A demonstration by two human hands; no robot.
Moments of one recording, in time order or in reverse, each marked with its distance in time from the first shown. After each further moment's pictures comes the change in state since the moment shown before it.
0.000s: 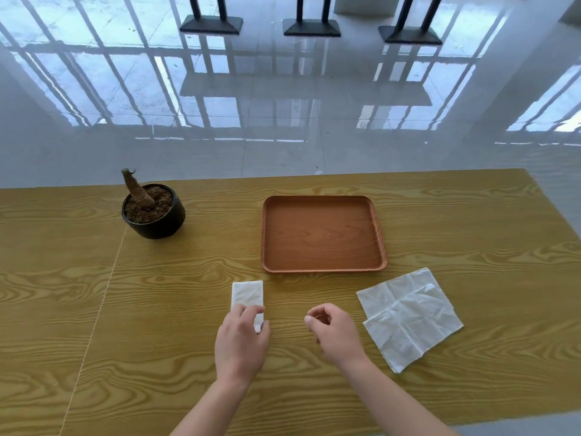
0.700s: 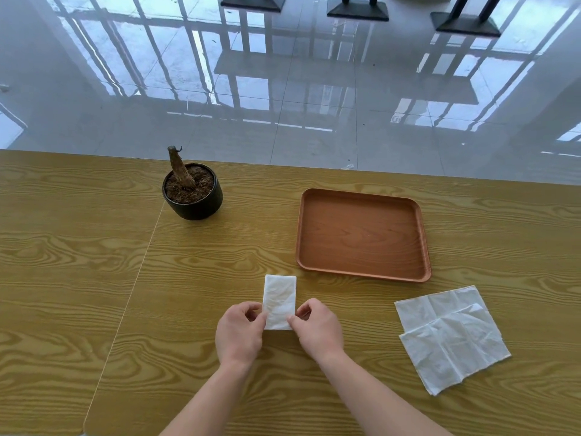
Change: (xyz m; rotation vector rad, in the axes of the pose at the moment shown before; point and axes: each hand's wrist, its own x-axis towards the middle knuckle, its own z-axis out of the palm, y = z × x) left_hand 0.021 -0.053 -0.013 -0.284 0.032 -0.427; right_hand 0.023 -0.031 0.088 -0.383 -0.056 0.012
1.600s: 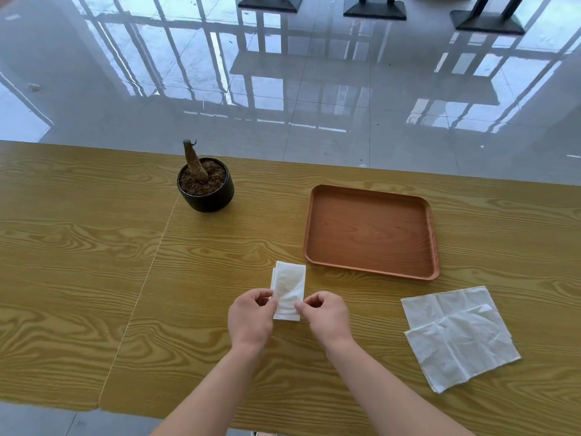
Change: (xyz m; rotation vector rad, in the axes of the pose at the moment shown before) left_hand -0.009 0.021 0.000 -0.156 0.007 -0.082; right_hand 0.000 0.000 -0.008 0.319 -0.008 0.041
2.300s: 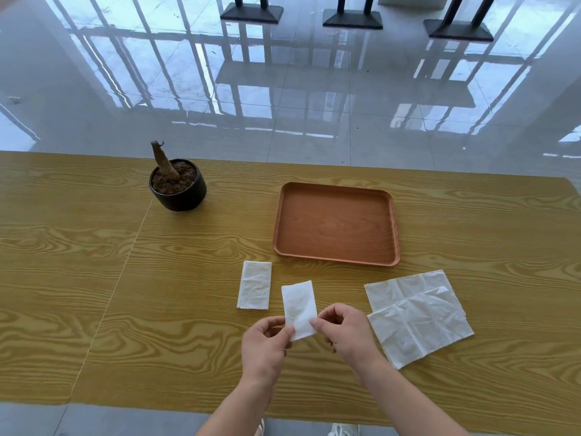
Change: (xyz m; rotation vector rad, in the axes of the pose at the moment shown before) left_hand -0.102 0.000 0.049 -0.437 -0.201 -0.251; right_hand -0.040 0.060 -0.099 0.162 -0.123 -0.102
